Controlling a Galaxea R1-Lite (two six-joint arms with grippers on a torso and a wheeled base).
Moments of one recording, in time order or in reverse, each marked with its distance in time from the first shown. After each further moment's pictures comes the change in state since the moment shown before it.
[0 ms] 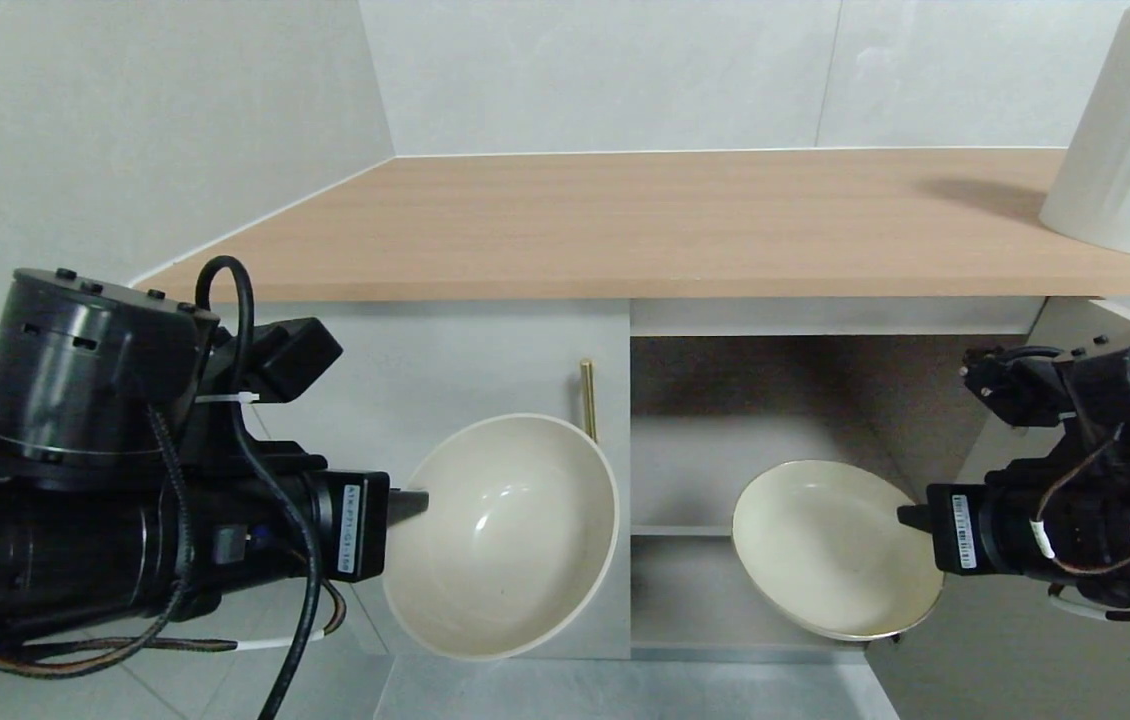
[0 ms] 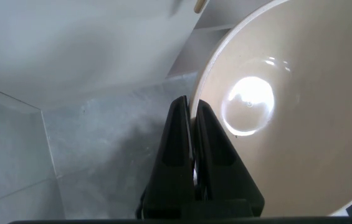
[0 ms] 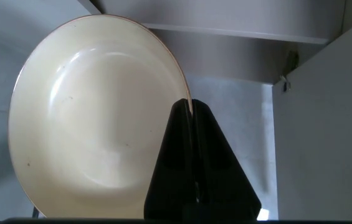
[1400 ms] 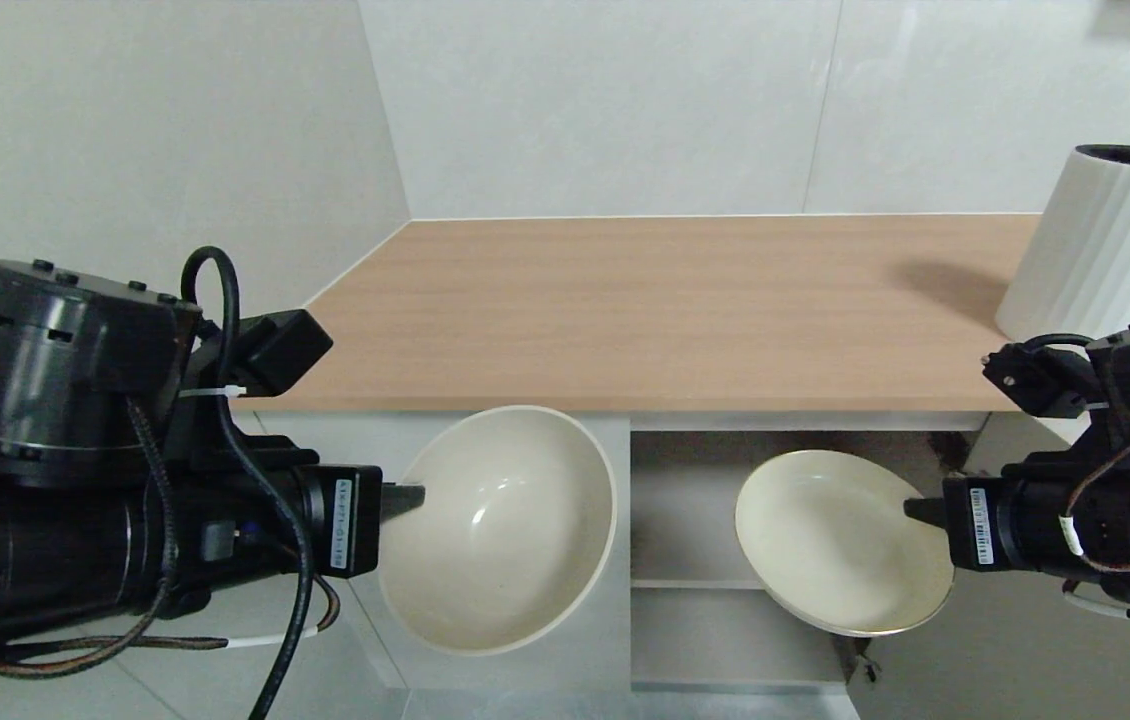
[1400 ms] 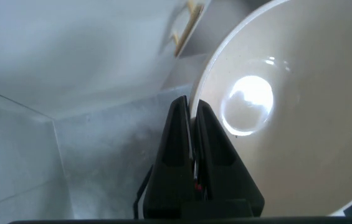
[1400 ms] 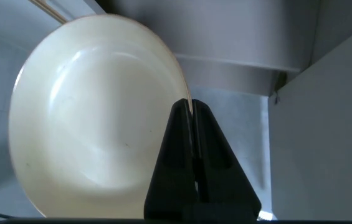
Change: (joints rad) left arm 0.001 -0.012 -0.005 0.000 0.000 -0.001; right arm 0.000 -0.040 -0.007 0.011 0.021 0.001
